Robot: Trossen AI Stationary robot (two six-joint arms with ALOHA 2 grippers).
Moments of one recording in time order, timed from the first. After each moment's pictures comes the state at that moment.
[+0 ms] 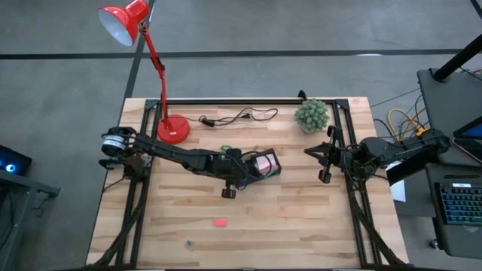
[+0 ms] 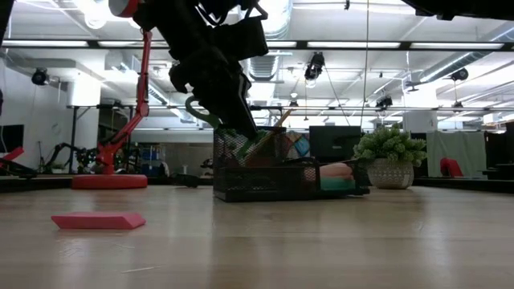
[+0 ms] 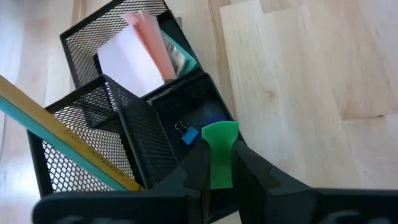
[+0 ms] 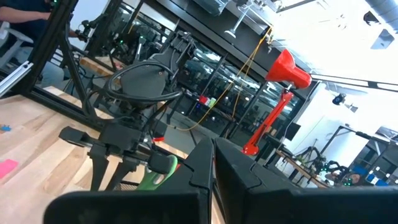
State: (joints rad) left arm -0.12 1.71 1.16 -0.35 -0.16 0.08; right arm 0.25 0.46 0.30 0.35 0.32 -0.63
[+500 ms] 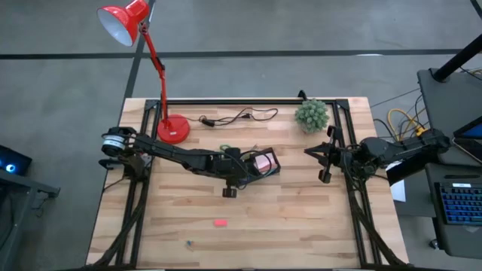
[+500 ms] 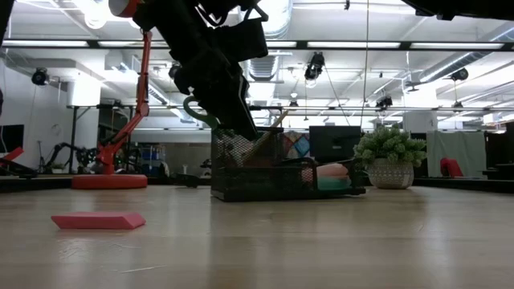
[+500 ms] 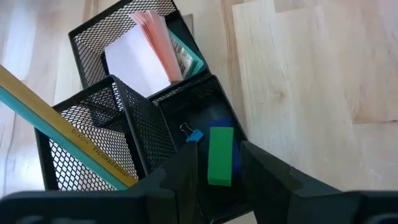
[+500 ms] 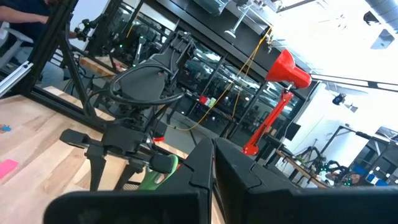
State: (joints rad) left arm -0.12 1.71 1.16 -0.35 -0.19 0.05; right arm 0.25 0.46 0.30 0.35 0.32 -0.63
